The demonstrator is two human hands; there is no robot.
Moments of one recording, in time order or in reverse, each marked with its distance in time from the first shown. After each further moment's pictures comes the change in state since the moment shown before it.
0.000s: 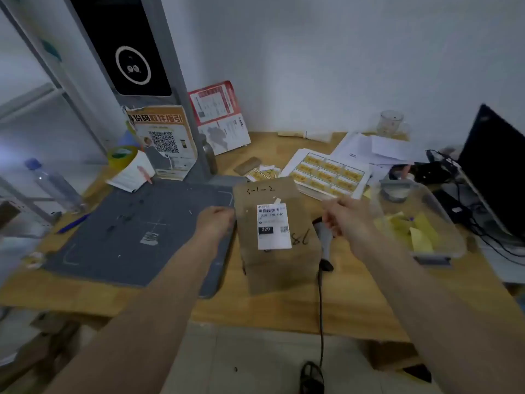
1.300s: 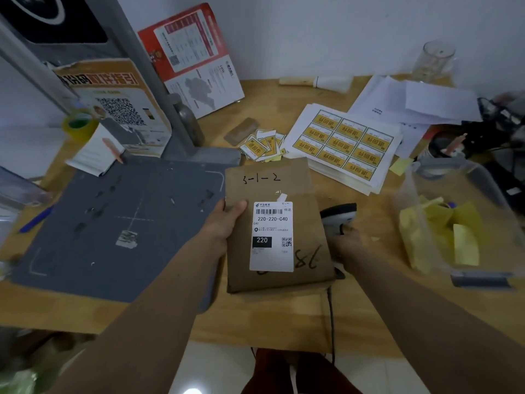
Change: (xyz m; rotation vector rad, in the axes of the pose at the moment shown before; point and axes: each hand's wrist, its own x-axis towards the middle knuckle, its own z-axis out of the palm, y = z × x) left_hand 0.125 -0.028 0.056 -0.152 -0.204 -0.263; right_hand 0.141 0.130 0.035 -0.012 0.079 0.560
